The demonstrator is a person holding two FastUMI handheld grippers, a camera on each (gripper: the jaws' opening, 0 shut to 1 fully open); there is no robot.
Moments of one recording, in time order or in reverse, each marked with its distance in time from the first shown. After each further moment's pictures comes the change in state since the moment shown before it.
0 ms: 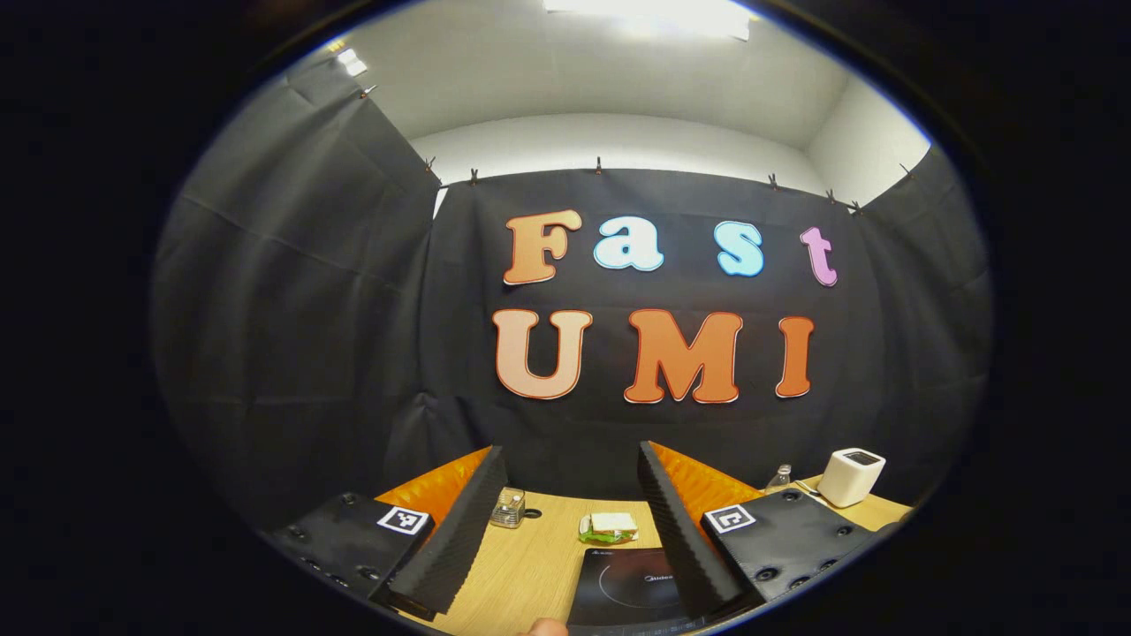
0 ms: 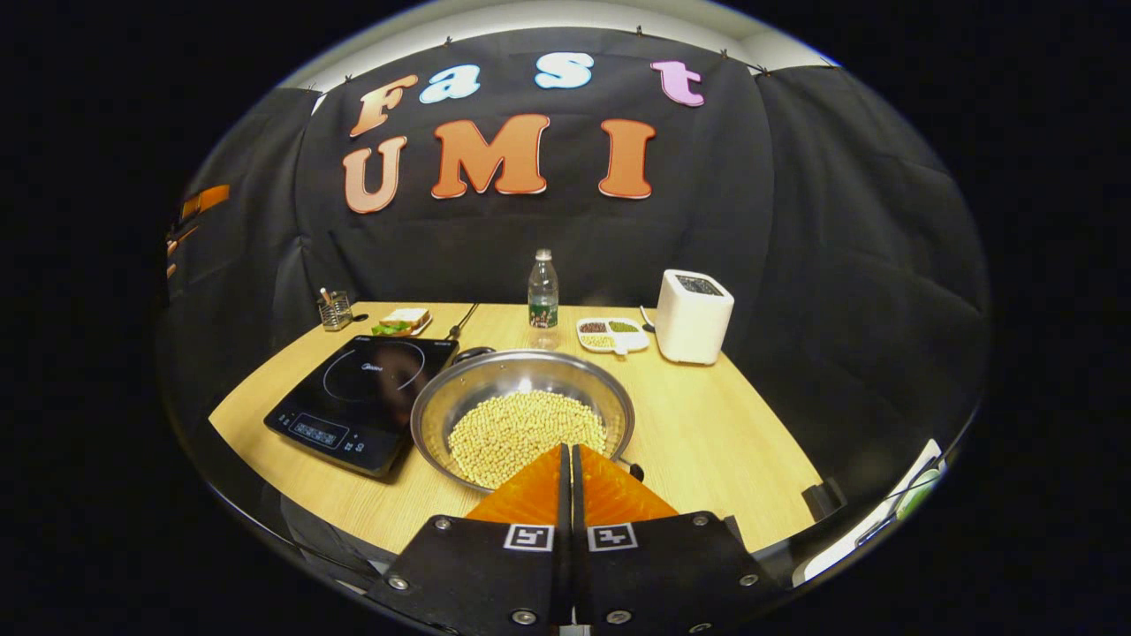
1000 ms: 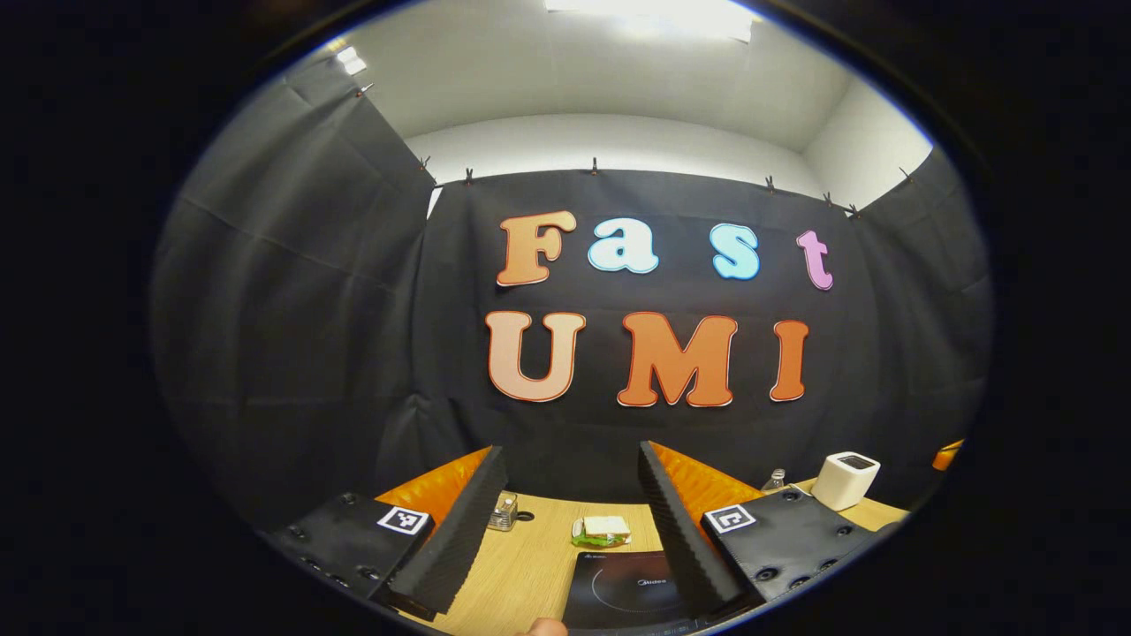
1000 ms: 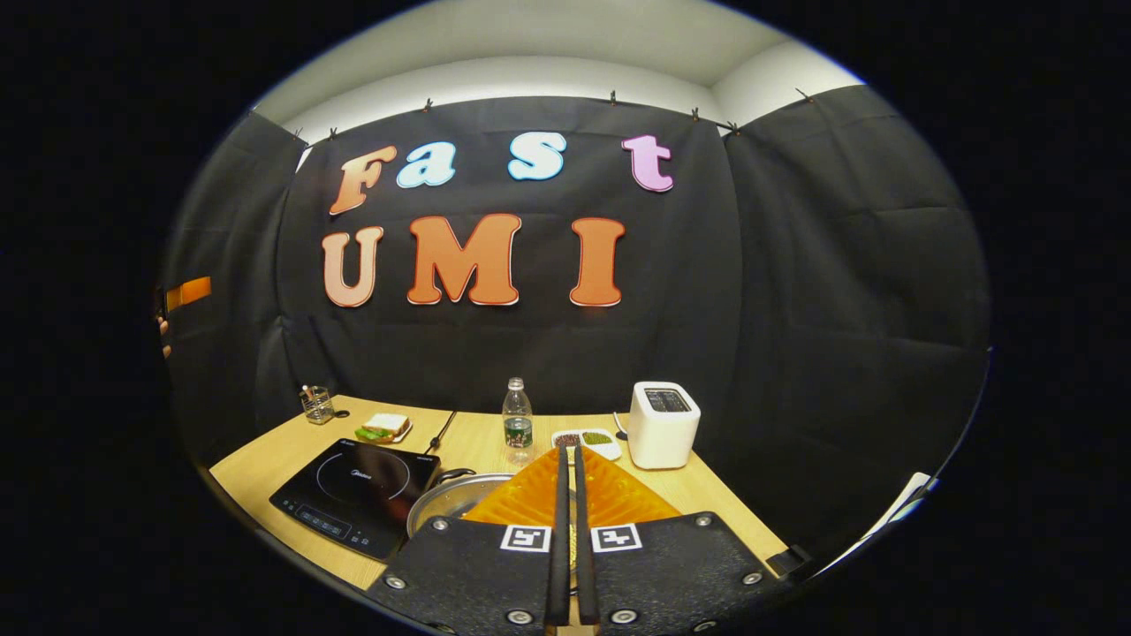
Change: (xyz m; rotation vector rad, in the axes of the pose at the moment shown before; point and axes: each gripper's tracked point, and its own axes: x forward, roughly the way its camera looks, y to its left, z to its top) left arm 0.008 -0.011 0.007 -0.008 -0.007 -0.024; right arm -0.026 -0.031 0.141 0.039 -0.319 -0.080
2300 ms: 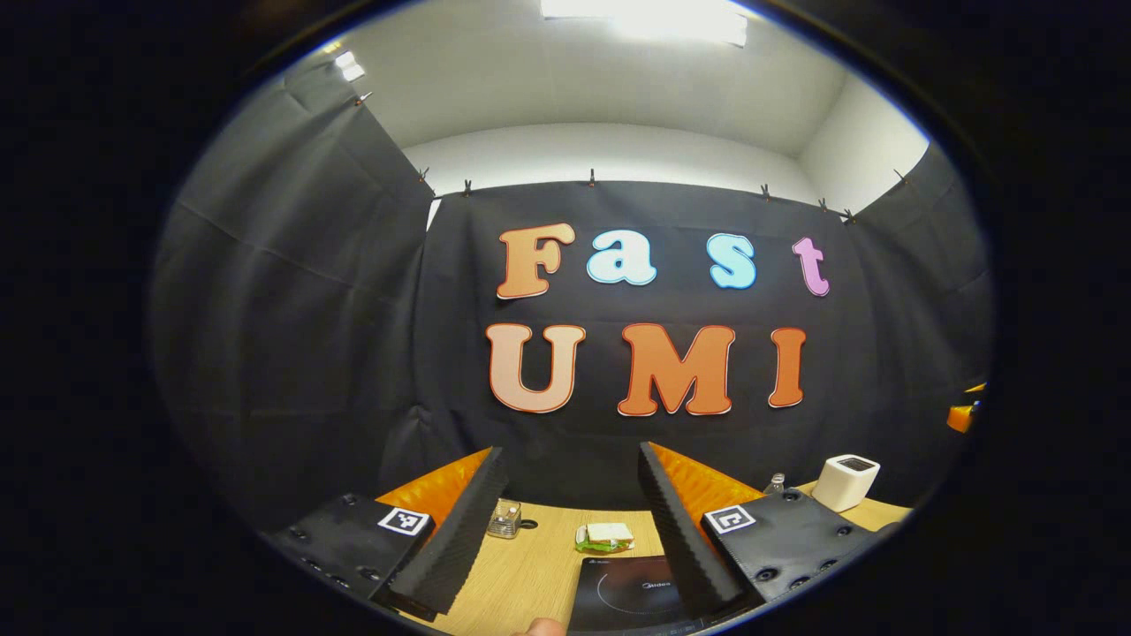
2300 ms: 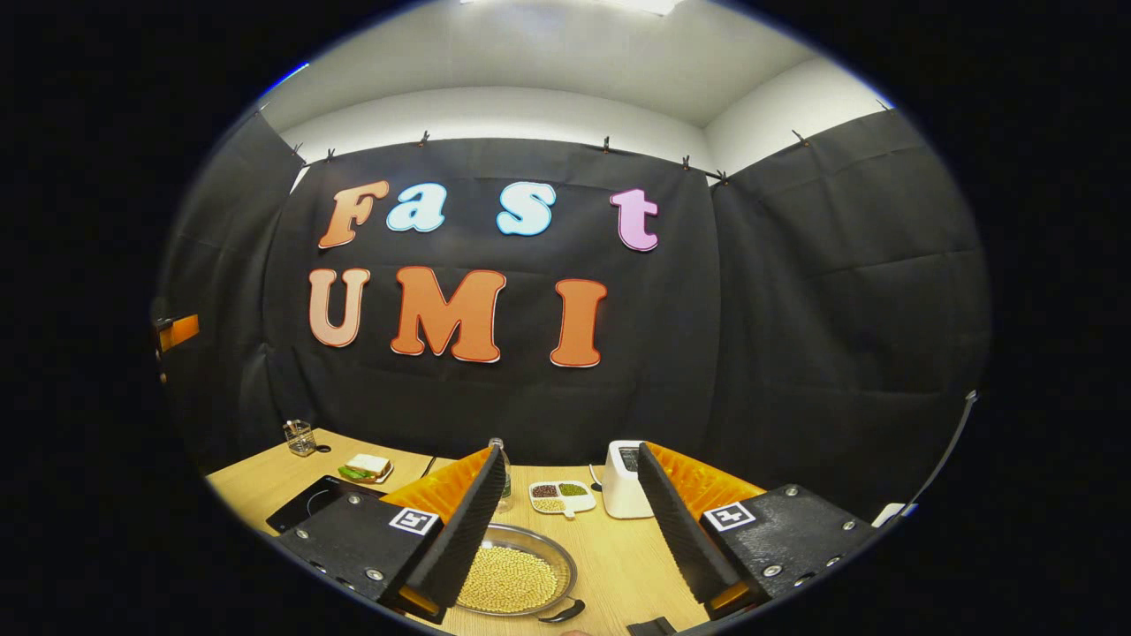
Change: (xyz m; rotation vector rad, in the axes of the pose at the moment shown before) left arm -0.007 0.007 0.008 0.009 -0.036 -0.009; right arm -0.016 -0.010 0.092 -0.034 -0.177 -0.080
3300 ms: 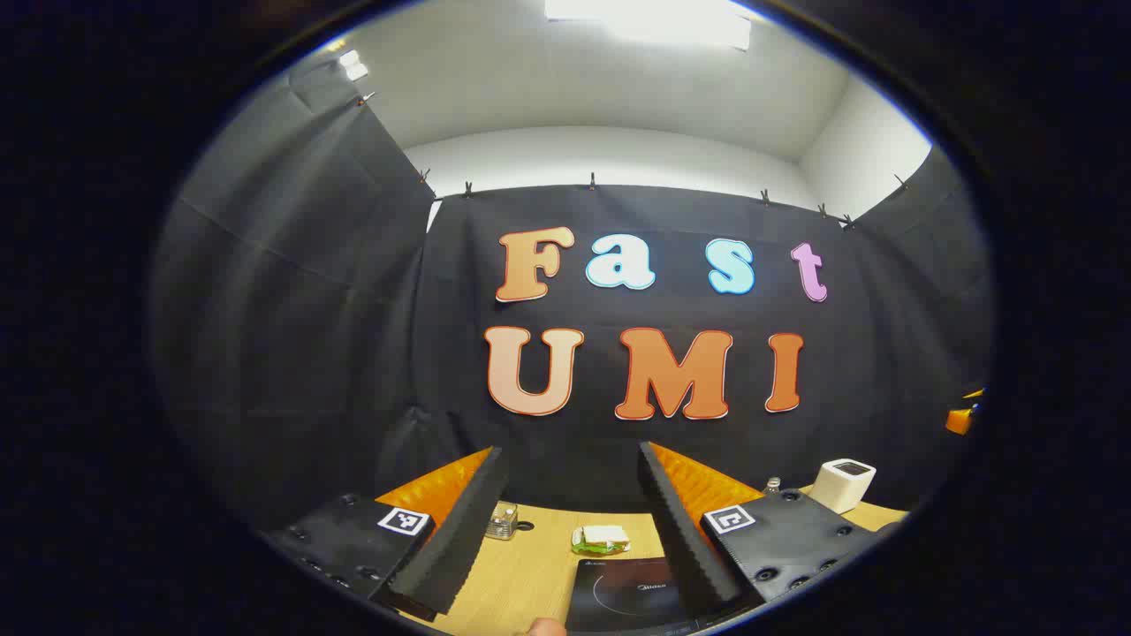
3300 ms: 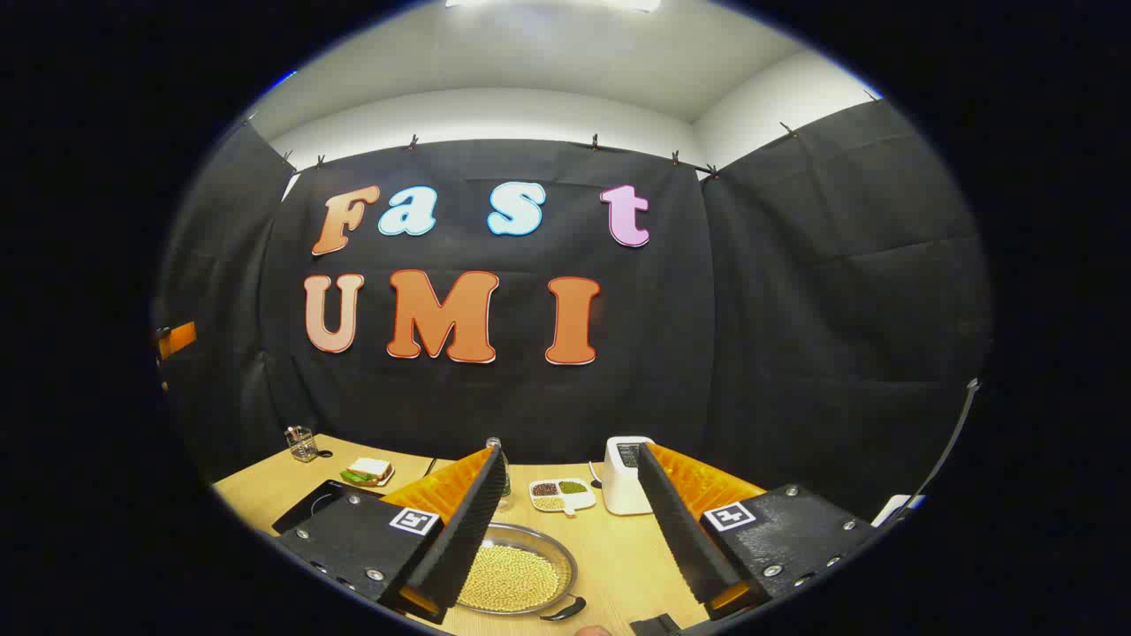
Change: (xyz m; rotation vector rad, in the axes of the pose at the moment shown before) left arm -0.005 0.002 0.006 0.003 -0.026 0.001; right arm -0.001 -0.009 -0.007 0.029 0.006 -0.016
